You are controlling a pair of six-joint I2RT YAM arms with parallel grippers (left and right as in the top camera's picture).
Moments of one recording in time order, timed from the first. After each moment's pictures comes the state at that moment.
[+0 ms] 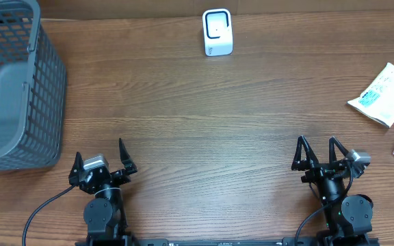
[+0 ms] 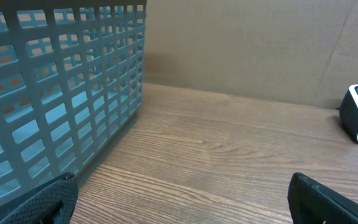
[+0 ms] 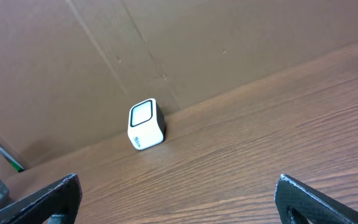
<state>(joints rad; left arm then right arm) 0.03 0.02 0.01 -0.05 -0.28 -0.06 0.17 0.01 0.02 -0.02 0.05 0.46</state>
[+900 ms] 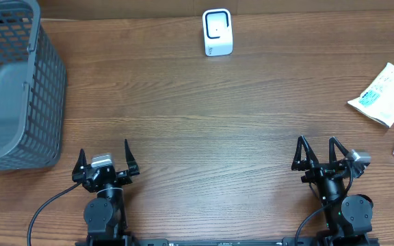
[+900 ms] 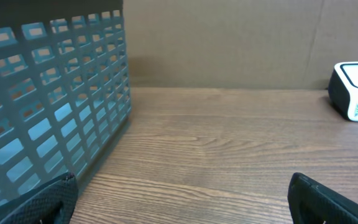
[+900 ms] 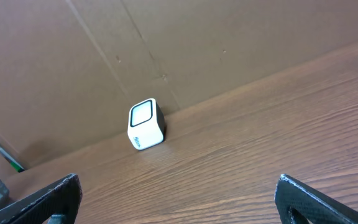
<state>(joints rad) 0.03 0.02 0.01 -0.06 -0.21 0.05 0.17 0.01 0.02 -0.02 0.05 0.46</state>
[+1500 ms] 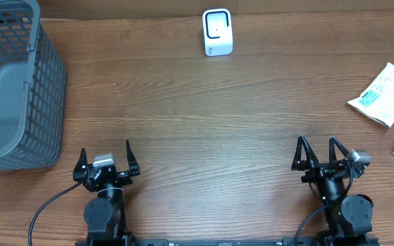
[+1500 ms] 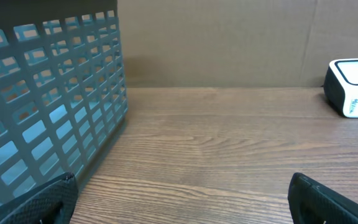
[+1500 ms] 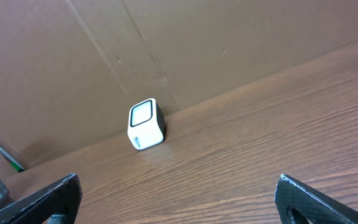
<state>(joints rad) 0.03 0.02 0.01 -0.06 -0.20 0.06 0.17 0.01 0.02 -0.02 0.05 0.46</state>
